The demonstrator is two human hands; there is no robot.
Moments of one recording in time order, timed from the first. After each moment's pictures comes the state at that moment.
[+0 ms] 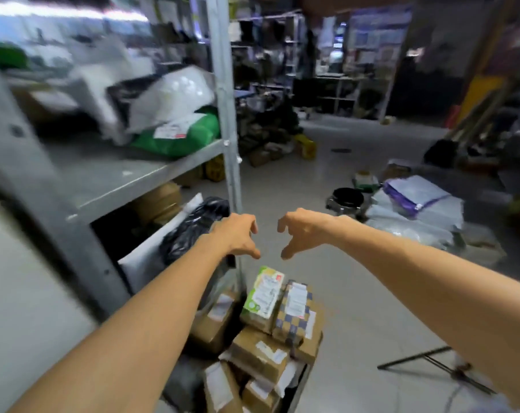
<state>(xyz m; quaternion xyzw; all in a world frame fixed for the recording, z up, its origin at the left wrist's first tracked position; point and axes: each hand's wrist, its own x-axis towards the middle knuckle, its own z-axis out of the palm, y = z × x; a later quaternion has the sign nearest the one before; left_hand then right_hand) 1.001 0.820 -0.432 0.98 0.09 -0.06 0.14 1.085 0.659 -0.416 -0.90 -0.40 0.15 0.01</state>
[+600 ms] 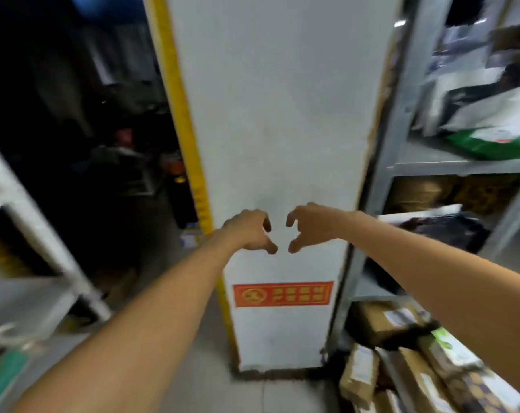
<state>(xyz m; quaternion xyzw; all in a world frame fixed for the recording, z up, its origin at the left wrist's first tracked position) 0.529 0.842 -0.391 0.81 0.56 0.04 0.17 0.701 0.828 -0.379 -0.61 -0.78 0.12 -0.03</state>
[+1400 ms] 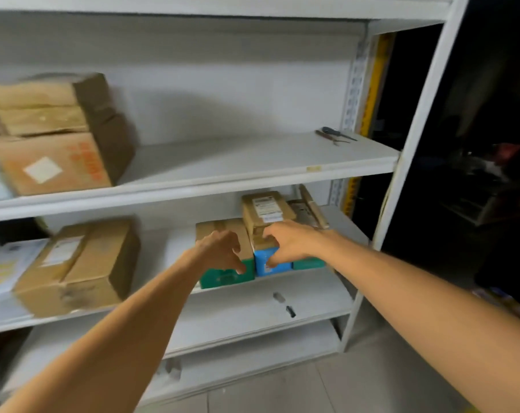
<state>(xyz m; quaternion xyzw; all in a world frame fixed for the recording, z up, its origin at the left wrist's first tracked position) 0.153 0.490 -0.409 0.24 0.96 0.09 0.11 0.218 0.665 -0.381 0.06 -0.99 0.10 -0.09</state>
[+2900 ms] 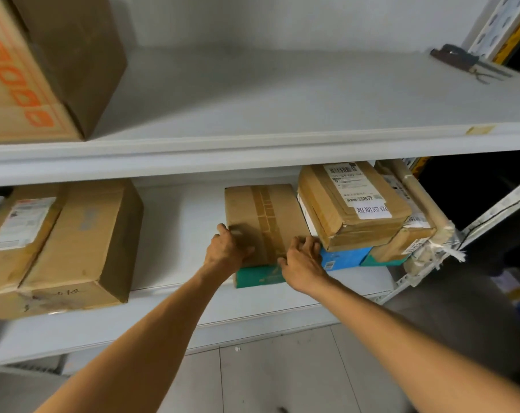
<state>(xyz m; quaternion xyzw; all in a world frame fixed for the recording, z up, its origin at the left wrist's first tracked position) -0.050 0.439 -0.586 -0.01 0.92 0.34 0.21 0.022 0.580 -0.576 -0.18 -0.96 0.15 -0.13</state>
